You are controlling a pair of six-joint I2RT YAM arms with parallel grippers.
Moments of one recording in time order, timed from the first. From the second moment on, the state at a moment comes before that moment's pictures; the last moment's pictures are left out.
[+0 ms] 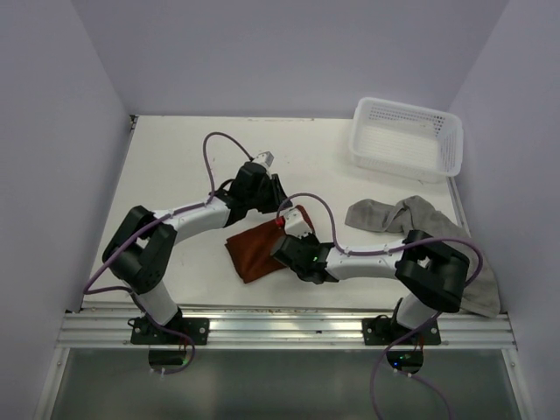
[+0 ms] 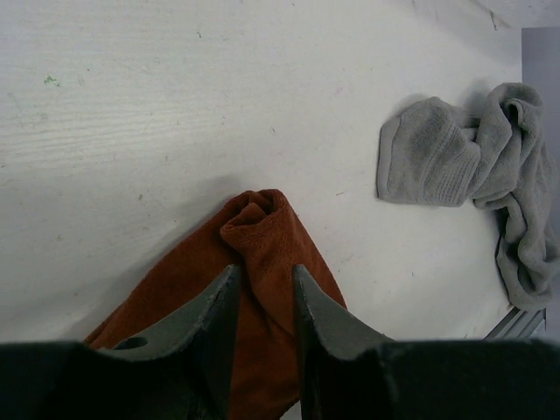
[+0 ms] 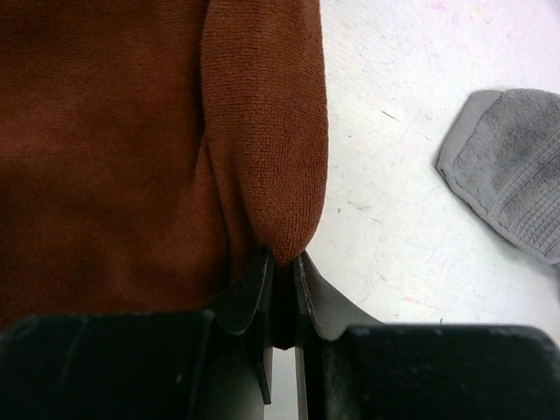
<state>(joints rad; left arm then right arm) -0.62 1.70 1.02 0.04 0.14 -0.72 1.11 1.61 0.80 -0.24 0.83 0.39</state>
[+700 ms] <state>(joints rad) -0.62 1.70 1.02 0.04 0.16 -0.73 1.23 1.85 1.01 -0.41 1.00 0.40</state>
